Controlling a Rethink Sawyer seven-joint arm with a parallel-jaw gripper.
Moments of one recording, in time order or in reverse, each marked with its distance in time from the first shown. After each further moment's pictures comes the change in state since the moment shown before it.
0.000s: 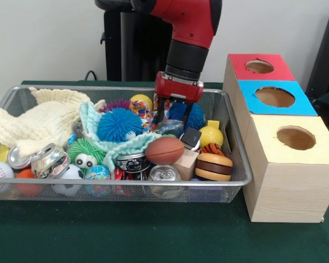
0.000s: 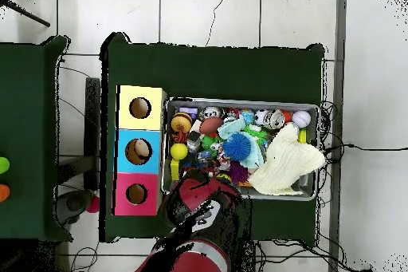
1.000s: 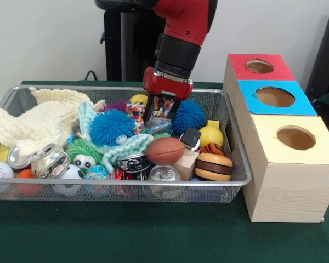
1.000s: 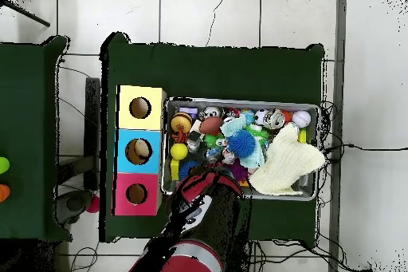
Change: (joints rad) arm 0.025 -0.009 -0.034 -0.080 -0.176 0.106 0.000
